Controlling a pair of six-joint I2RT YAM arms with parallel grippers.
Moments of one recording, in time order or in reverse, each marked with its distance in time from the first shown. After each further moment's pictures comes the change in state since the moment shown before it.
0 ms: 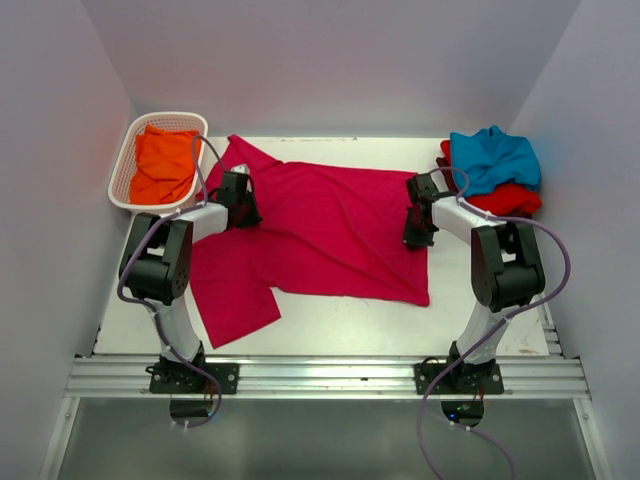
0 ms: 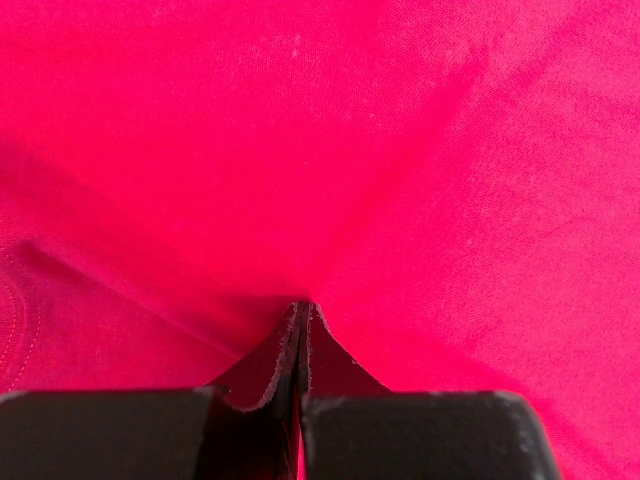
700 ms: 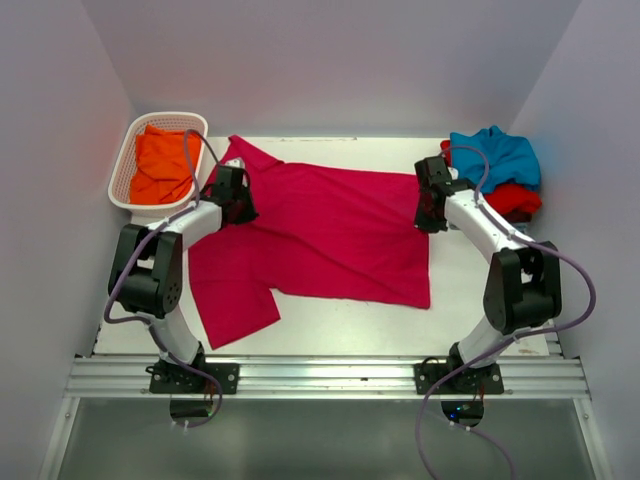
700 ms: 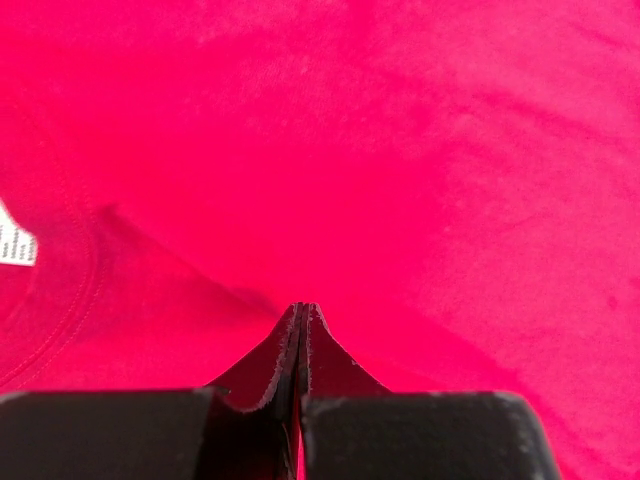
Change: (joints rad) left arm 0.000 -0.111 0.008 -0.092 -0.024 0.000; right arm 0.002 -0.167 0.098 -0.142 0.133 0.000
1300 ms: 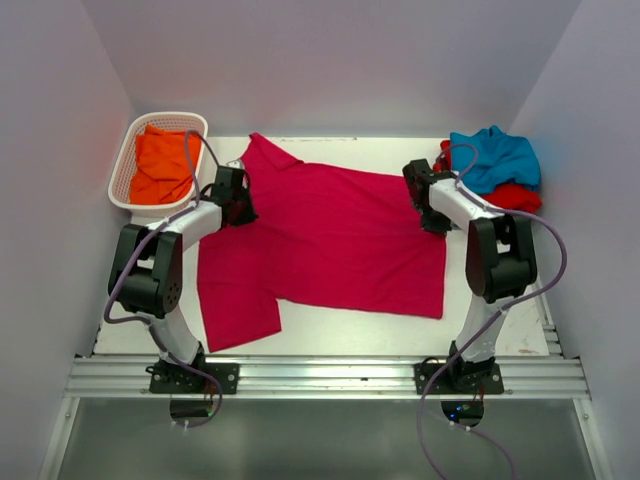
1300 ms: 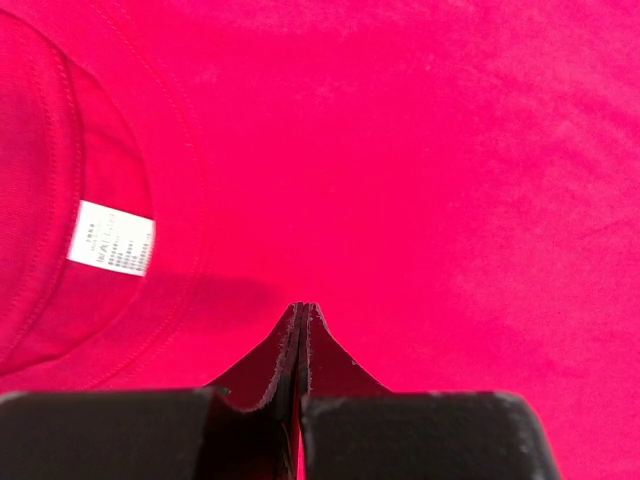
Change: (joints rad) left arm 0.000 0.000 0.001 -0.029 -0.003 0.001; right arm 0.000 0.220 0.105 -0.127 0.367 0.065
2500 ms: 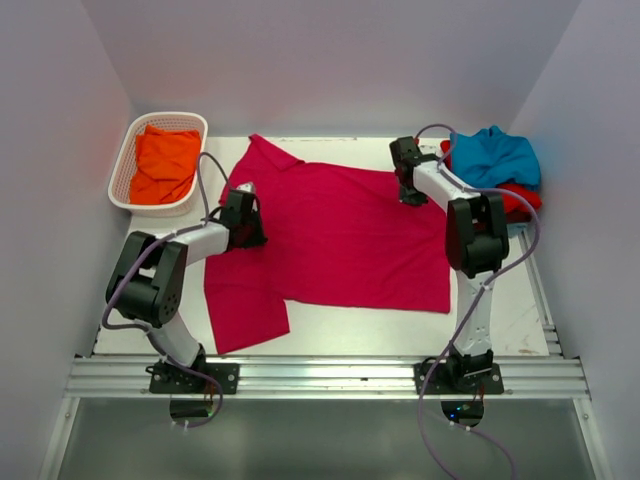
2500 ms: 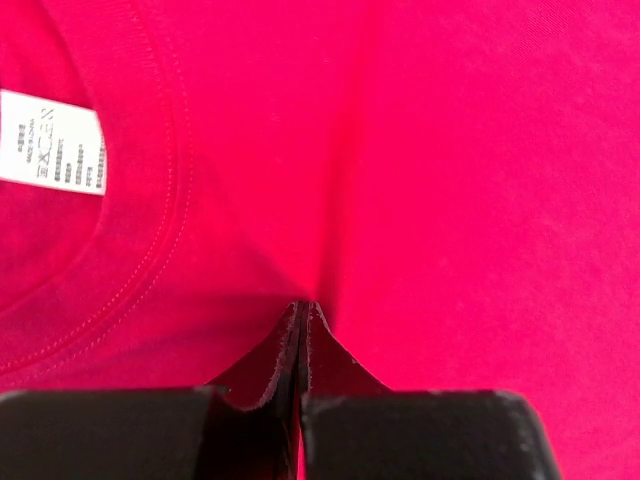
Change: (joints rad) left arm -0.076 -0.050 -0.200 0.108 0.029 -0.042; right arm 0.017 0.278 0.332 0.162 -0.132 -0.066
